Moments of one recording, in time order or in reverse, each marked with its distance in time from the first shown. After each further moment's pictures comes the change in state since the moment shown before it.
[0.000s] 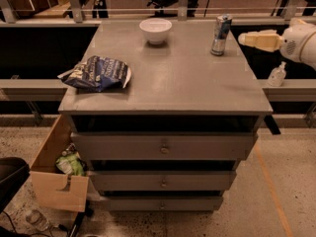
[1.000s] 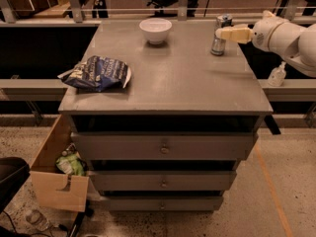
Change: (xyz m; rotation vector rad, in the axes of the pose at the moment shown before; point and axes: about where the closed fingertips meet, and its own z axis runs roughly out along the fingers) arm 0.005 0.011 0.091 -0.050 -0.021 -0.053
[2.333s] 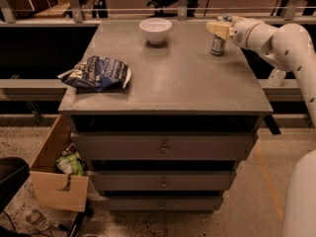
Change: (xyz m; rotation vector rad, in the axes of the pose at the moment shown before) arm 0.020 0.010 0.073 -0.061 -0.021 0.100
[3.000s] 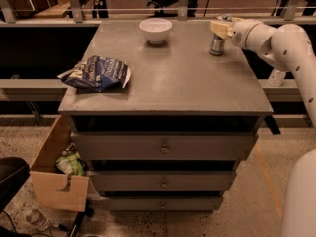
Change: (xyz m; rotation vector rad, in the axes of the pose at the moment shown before) arm 0.002 0.005 0.005 -0.008 0.001 0.002
